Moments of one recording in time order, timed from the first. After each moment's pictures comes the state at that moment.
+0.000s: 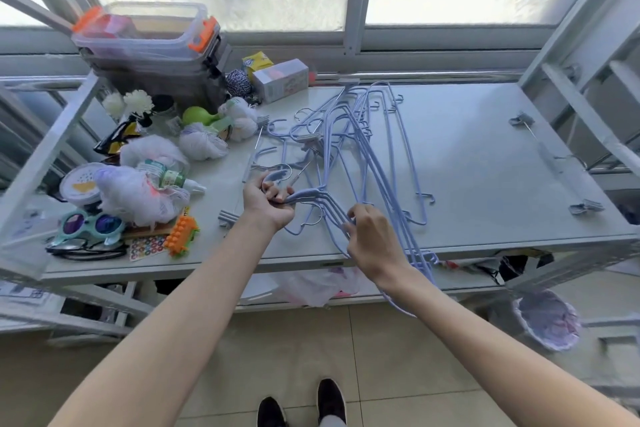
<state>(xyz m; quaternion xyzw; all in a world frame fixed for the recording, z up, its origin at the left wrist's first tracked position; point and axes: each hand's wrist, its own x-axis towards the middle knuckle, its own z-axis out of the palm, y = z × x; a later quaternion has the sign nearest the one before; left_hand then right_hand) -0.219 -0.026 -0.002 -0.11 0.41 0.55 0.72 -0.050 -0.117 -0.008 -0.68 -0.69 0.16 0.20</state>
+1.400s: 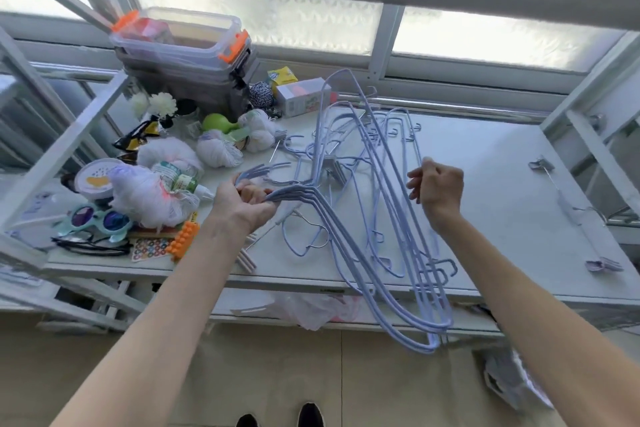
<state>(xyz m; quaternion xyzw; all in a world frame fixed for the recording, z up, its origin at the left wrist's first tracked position) -0.261 -0.024 0.052 -0.18 0.34 0.60 0.70 0.033 0.009 0.024 -0.71 -0.39 0.30 0.50</state>
